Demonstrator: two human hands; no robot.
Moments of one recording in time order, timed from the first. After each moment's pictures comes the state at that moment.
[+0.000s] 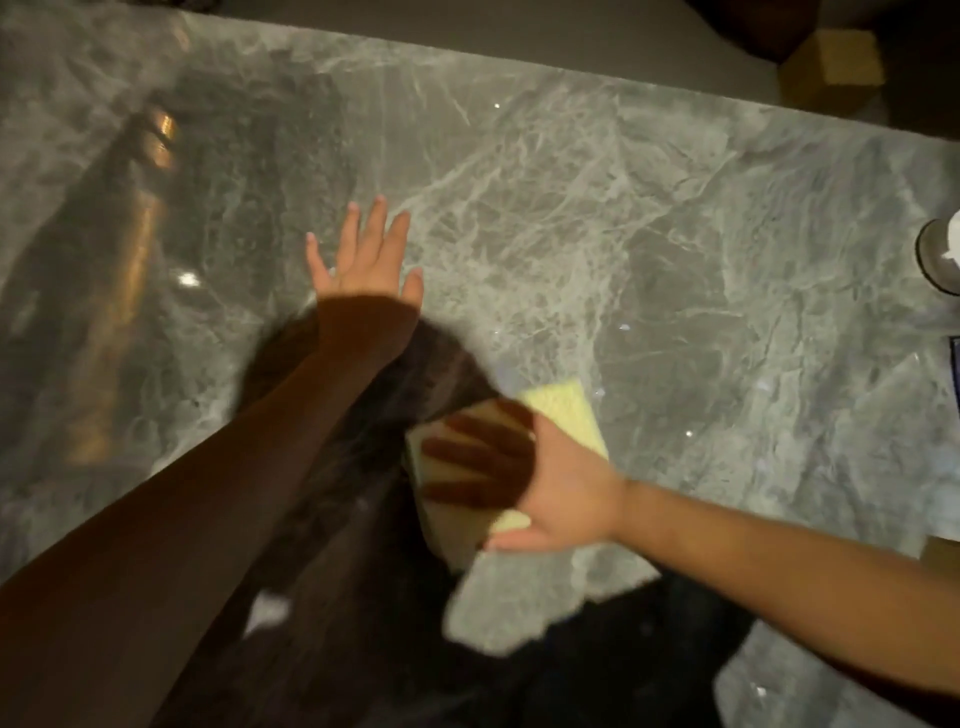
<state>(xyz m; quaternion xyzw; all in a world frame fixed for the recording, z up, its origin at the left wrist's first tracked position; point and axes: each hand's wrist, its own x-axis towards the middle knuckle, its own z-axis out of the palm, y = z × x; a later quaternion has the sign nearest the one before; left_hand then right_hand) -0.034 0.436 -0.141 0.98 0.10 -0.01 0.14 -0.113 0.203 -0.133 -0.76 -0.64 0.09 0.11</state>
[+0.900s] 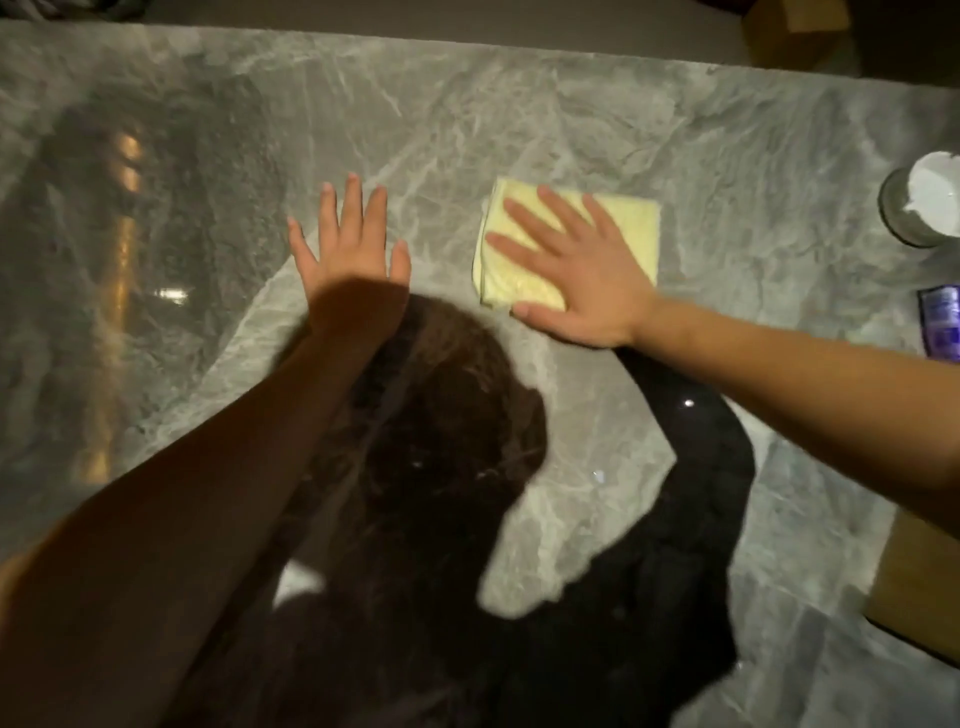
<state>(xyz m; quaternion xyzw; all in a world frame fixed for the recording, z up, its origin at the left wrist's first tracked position) -0.004 0.400 -0.145 0.99 0.10 -0.01 0.10 0.040 0.152 -0.124 -0.92 -0.39 0.08 0.00</state>
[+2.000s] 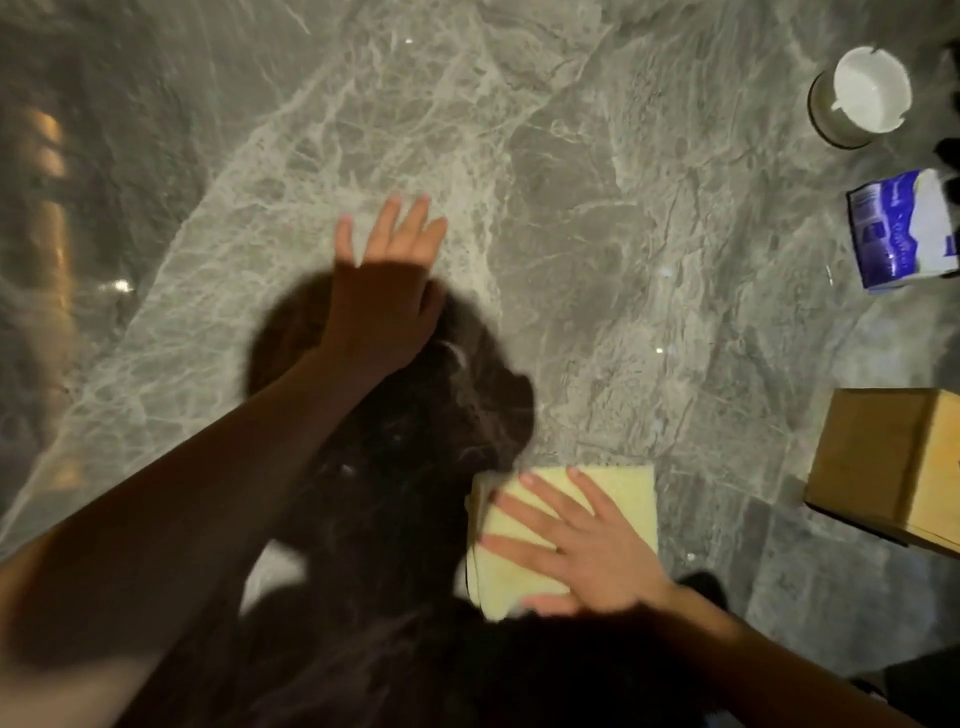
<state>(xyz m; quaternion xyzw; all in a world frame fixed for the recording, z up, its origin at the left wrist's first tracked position) -0.067 0.336 -0.137 0.99 -0.13 -0.05 0.09 -0.266 0.091 -0.134 -0.89 -0.45 0.06 0.03</state>
